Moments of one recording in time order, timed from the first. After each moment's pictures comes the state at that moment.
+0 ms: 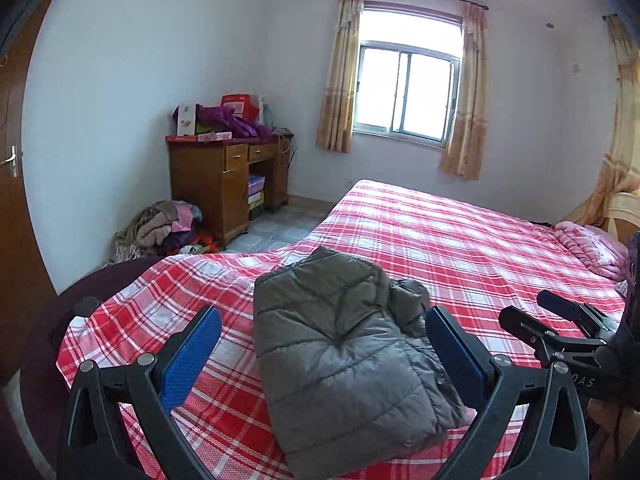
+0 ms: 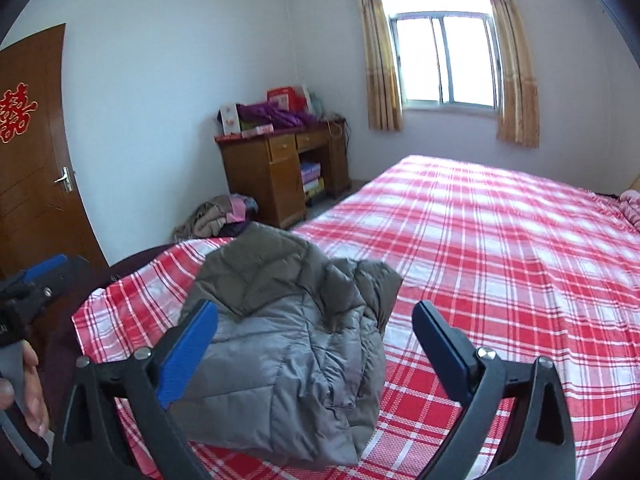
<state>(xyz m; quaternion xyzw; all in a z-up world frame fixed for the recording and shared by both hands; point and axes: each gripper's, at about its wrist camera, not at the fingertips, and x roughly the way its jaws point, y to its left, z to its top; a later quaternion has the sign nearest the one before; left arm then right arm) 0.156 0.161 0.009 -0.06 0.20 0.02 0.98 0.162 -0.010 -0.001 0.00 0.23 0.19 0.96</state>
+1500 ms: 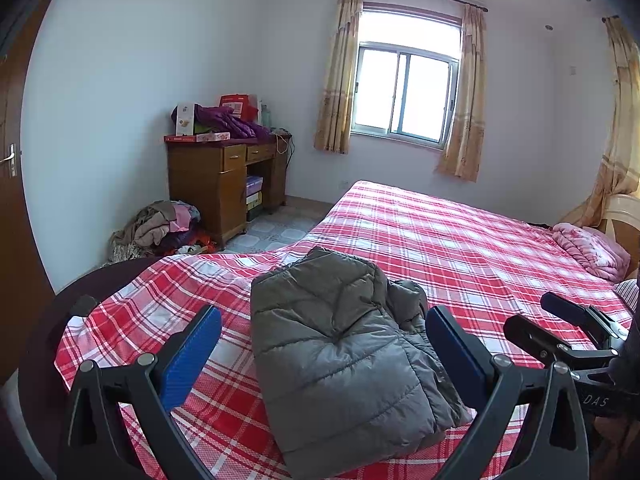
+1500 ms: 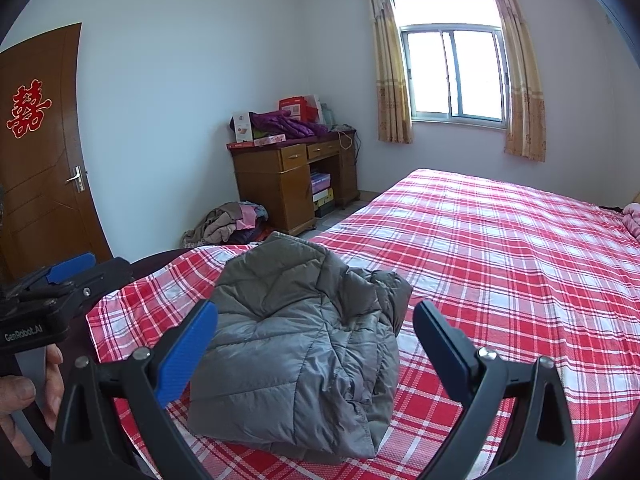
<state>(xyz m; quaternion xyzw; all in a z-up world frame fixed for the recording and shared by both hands) 0.151 0.163 0.008 -0.06 0.20 0.02 0.98 0.137 -0.005 0.006 -0.01 0.21 0.21 0.96</state>
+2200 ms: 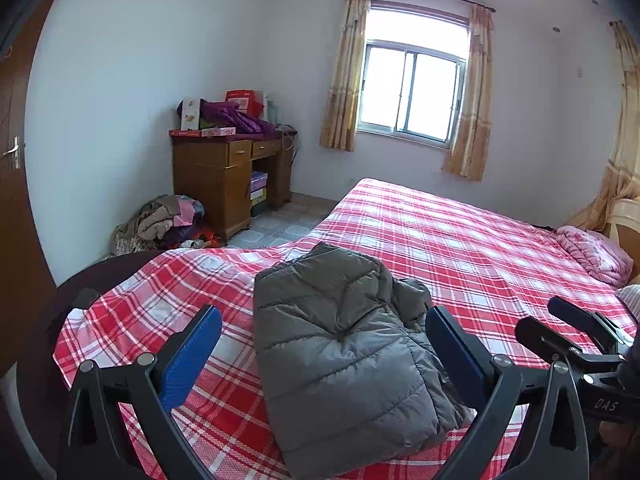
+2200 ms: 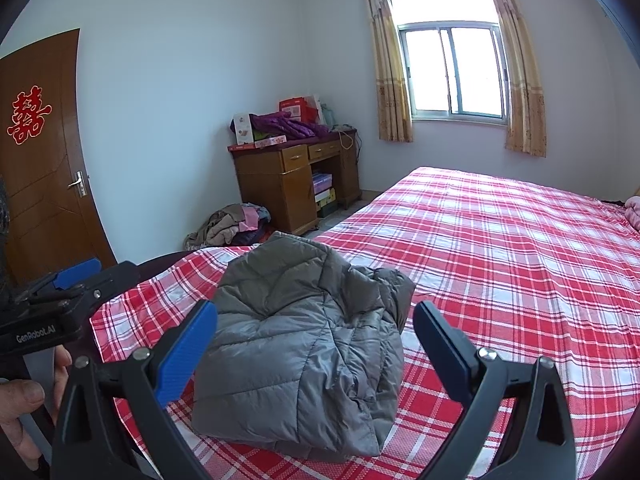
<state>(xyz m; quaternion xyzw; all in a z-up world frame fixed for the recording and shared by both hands) 0.155 0.165 0.004 -0.08 0.21 0.03 0.97 0.136 -0.007 0.004 0.00 0.21 0.21 0.95</state>
